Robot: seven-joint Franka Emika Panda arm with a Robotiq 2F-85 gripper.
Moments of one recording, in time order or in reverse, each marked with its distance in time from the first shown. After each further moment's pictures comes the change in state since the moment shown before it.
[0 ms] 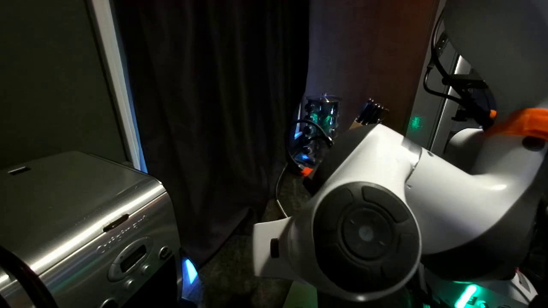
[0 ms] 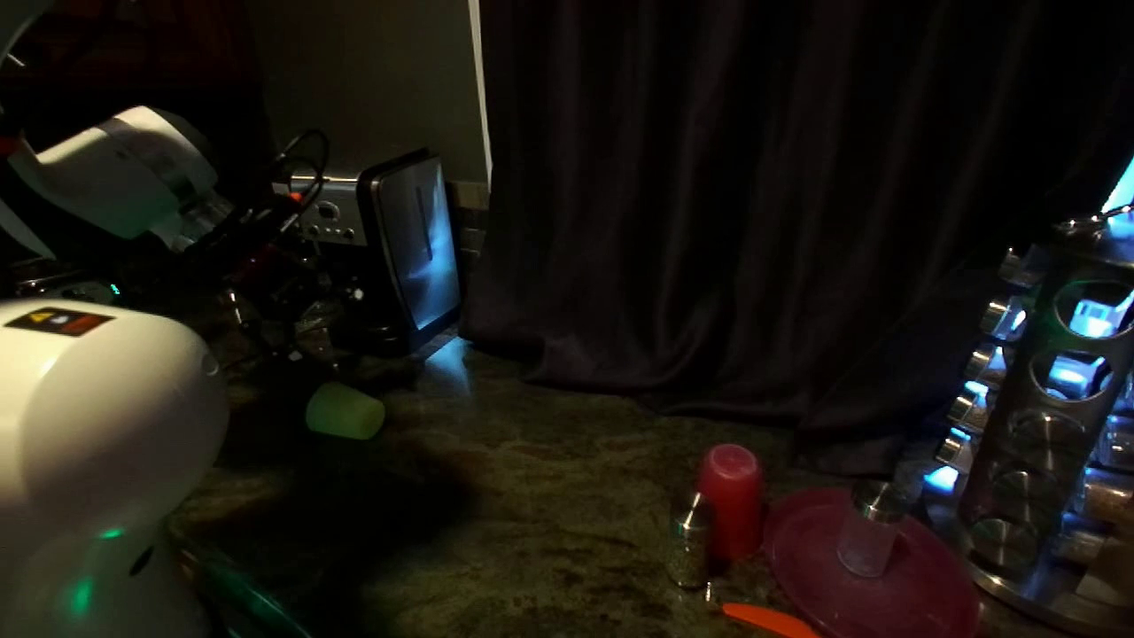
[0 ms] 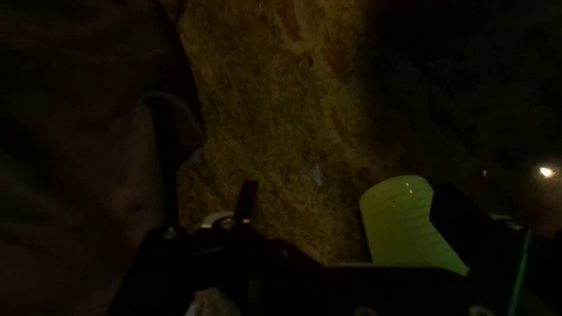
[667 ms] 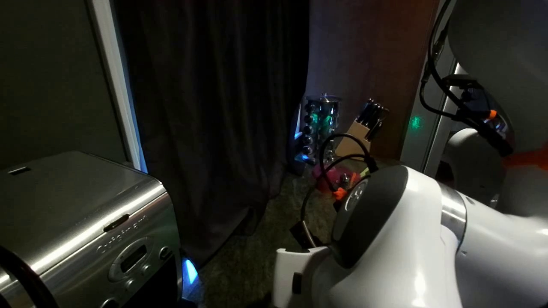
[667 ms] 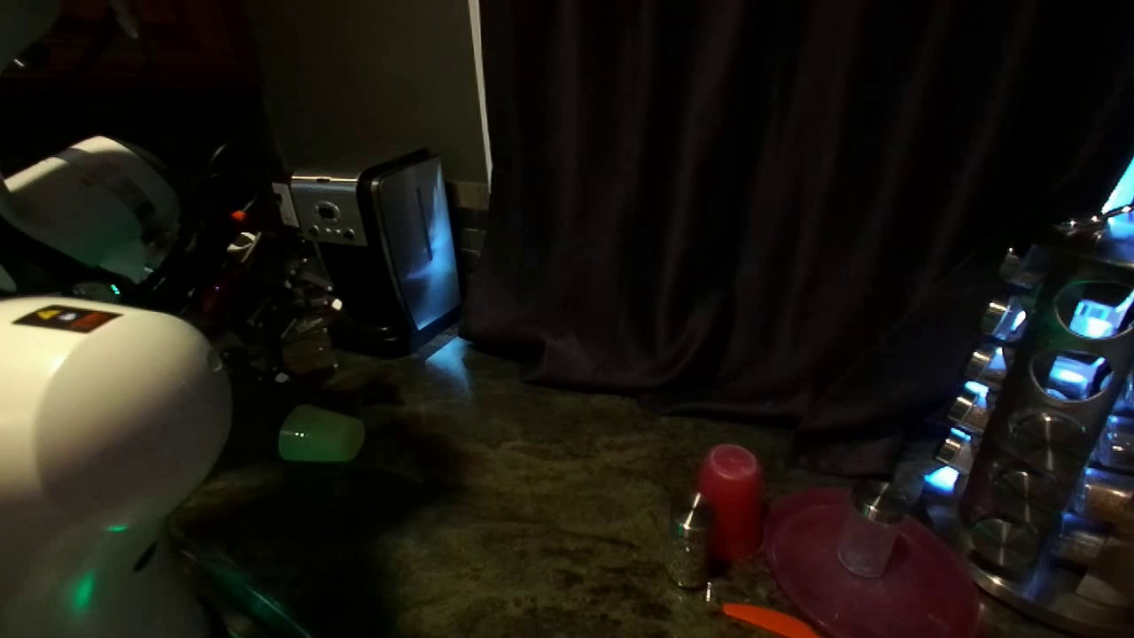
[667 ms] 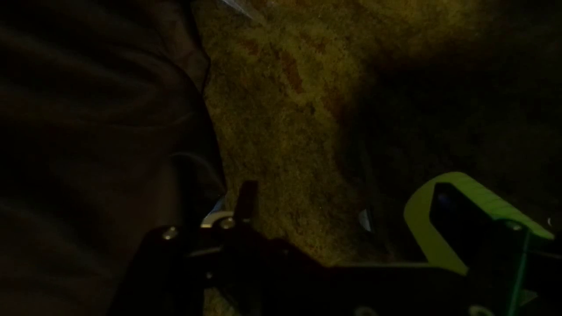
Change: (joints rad) arm 0.033 0.101 0.090 0.025 -0.066 -0.205 0.291
